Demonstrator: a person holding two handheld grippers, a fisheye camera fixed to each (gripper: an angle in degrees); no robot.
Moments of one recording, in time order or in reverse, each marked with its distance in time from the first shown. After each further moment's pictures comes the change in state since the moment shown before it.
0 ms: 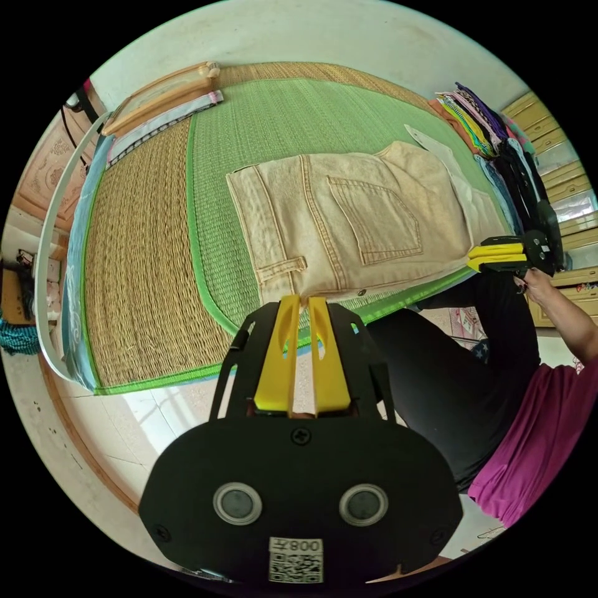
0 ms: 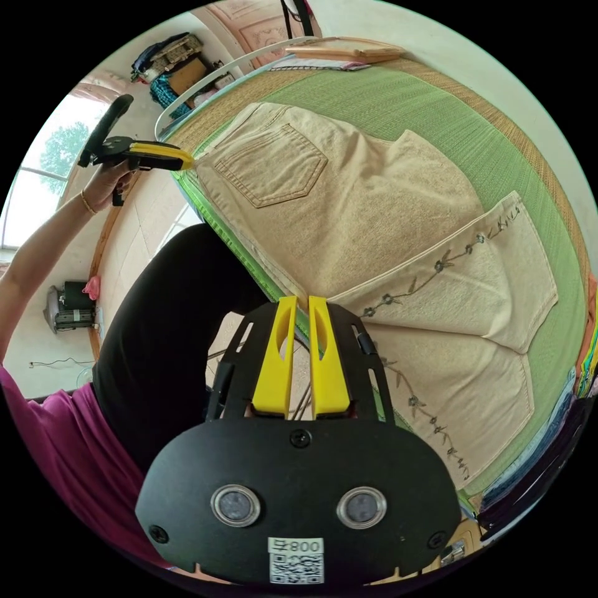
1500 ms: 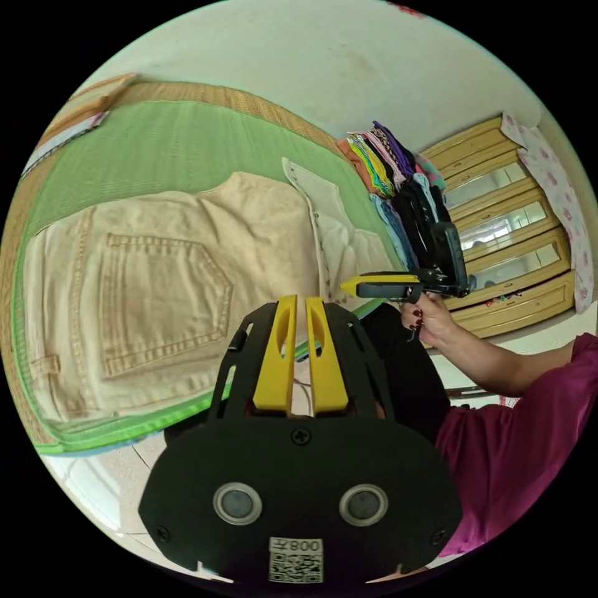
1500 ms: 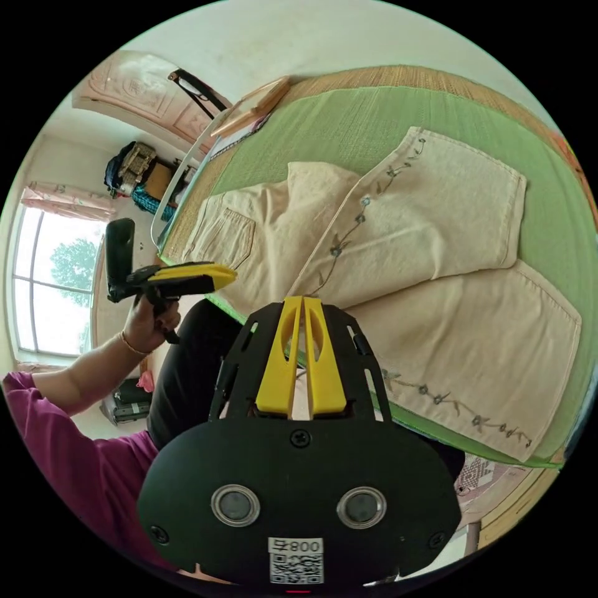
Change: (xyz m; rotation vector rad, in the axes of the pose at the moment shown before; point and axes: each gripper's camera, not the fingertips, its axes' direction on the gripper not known) left arm 0.221 0.012 0.158 0.206 0.514 0.042; right arm 0.156 0.013 0.099 0.228 -0.231 0.341
